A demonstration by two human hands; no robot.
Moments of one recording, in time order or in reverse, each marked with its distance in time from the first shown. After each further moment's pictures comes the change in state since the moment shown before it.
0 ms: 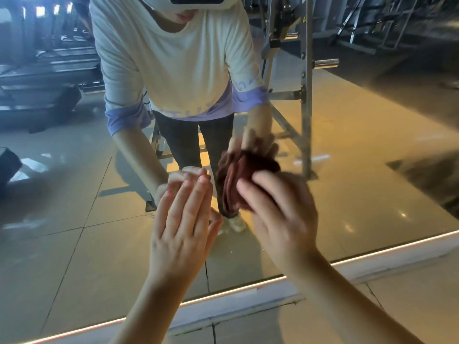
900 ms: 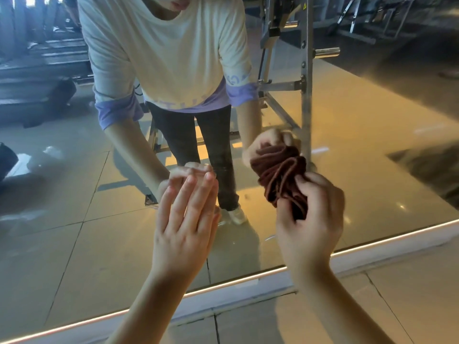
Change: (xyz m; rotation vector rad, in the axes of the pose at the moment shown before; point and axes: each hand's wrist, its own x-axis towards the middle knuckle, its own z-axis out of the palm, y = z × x) left_hand -0.014 -0.001 0.004 -0.070 -0.018 0.002; right_hand -0.036 0.002 -0.004 -0.047 0.105 0.424
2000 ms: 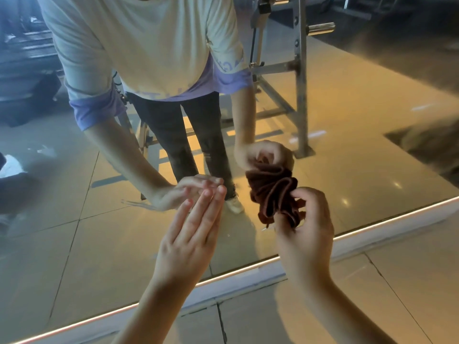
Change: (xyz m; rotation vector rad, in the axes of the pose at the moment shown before) left_hand -0.028 0.017 0.014 0.003 -0.101 0.201; right_hand -0.042 0.021 -0.004 0.127 -0.205 0.348
